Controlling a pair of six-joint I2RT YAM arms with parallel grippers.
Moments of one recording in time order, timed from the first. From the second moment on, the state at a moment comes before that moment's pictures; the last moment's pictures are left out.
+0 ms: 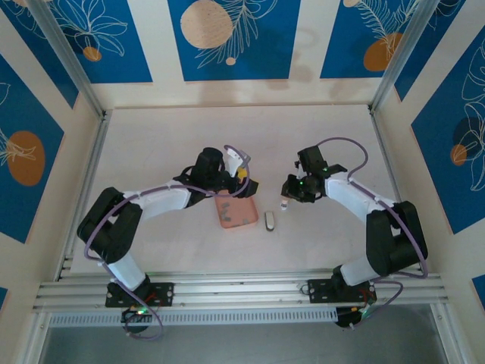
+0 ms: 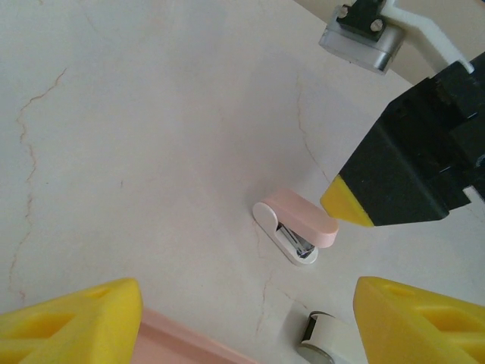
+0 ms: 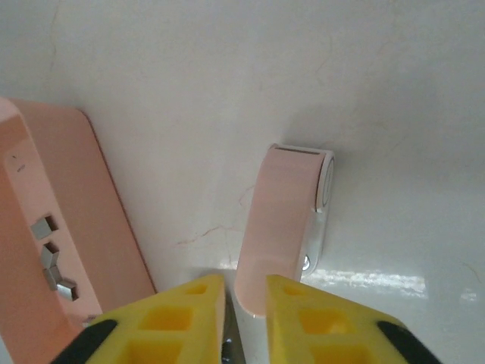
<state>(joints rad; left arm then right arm) -0.65 1.68 0.96 0.19 0.45 -0.13 0.32 1.49 0.91 -0.59 -0.26 0.57</state>
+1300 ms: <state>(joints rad) -0.50 1.09 0.35 0.43 -0.52 0.03 0.01 1.19 0.59 -0.10 -0.11 0.36</state>
